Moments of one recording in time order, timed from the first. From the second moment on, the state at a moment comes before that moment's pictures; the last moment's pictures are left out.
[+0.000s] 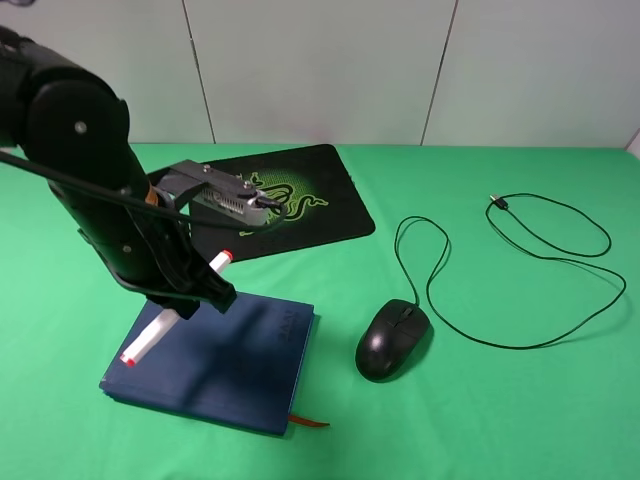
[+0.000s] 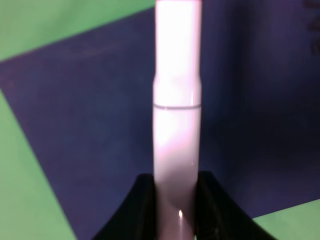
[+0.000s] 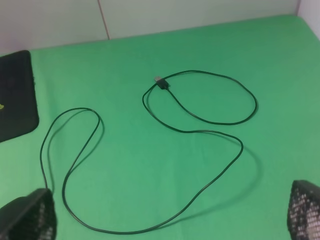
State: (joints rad) left arm -0.72 1.58 -0.85 0.06 0.68 -0.21; right arm -0.08 0.00 -0.50 0.06 1.02 0.01
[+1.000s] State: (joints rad) left arm -0.75 1.73 -0.77 0.05 0.59 0.14; right arm -0.08 0.00 -0.50 0.06 1.02 0.01
